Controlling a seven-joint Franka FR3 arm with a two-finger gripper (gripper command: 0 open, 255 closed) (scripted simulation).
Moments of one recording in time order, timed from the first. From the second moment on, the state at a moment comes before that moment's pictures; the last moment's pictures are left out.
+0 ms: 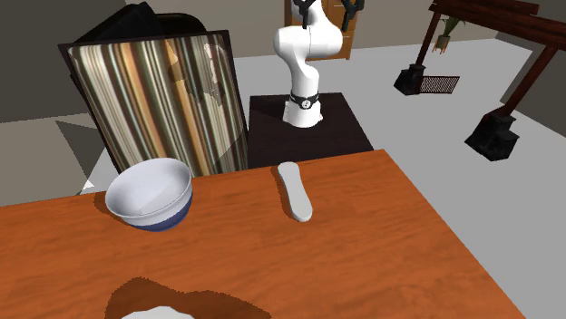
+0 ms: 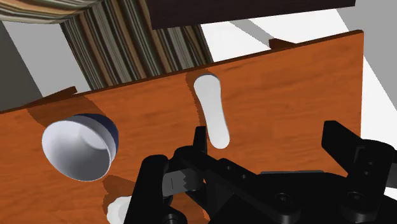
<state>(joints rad) -0.01 -0.75 0.00 -2.30 -0.08 1.60 0.03</state>
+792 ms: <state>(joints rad) -0.01 -0.58 -0.08 -2.46 -0.10 1.93 -0.06</state>
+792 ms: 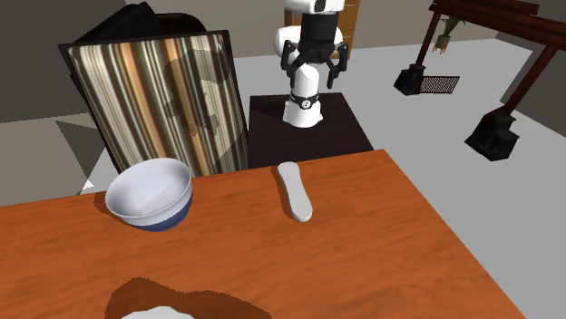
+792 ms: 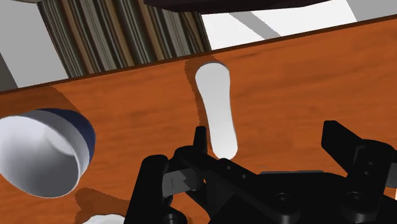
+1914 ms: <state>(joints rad) -0.01 0.00 -0.18 -2.46 -0.04 2.46 -0.25</state>
